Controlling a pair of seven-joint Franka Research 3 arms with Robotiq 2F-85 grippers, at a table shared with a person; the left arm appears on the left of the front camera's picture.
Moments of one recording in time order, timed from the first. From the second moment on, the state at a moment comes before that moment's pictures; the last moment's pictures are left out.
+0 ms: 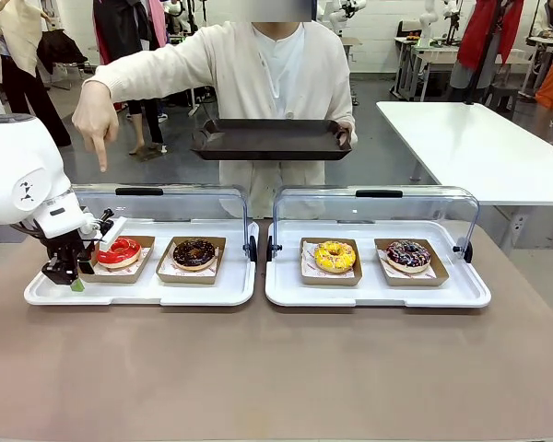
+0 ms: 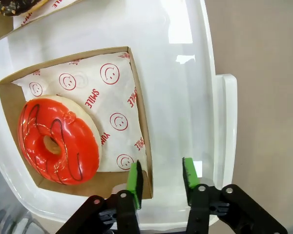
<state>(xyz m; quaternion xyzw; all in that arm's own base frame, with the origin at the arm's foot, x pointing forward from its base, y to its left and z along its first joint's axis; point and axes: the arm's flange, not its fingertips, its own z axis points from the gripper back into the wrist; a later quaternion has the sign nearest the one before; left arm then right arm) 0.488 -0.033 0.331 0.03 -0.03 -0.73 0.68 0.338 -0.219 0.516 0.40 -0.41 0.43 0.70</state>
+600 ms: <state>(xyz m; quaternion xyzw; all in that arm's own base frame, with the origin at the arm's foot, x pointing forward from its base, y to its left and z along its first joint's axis) 0.489 -0.031 0.332 0.03 -0.03 -0.74 0.68 0.338 -0.219 0.516 0.40 -0.41 0.43 0.70</state>
